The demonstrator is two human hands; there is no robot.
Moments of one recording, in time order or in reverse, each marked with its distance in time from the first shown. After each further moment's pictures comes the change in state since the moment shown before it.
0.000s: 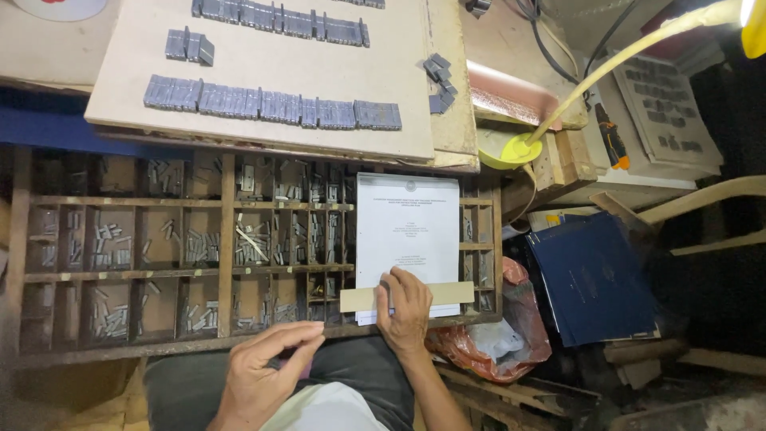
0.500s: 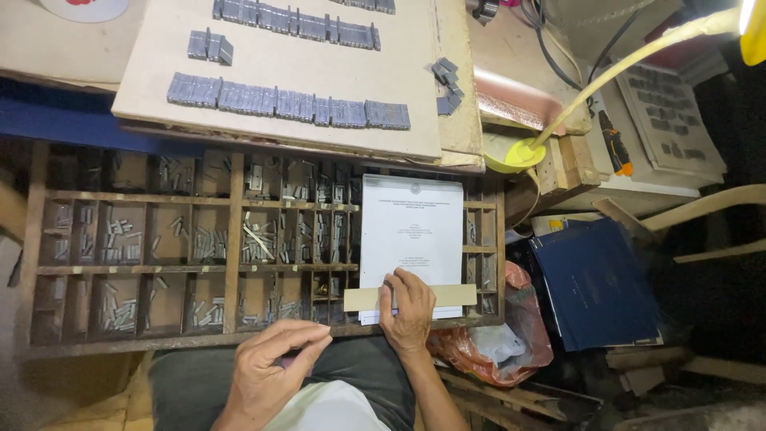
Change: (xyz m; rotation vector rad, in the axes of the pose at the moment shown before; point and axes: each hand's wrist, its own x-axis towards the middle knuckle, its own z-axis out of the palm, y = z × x) left_hand -0.004 0.000 0.002 -0.030 0.039 0.148; right_hand -0.002 -0.002 0.001 0.014 0.027 0.032
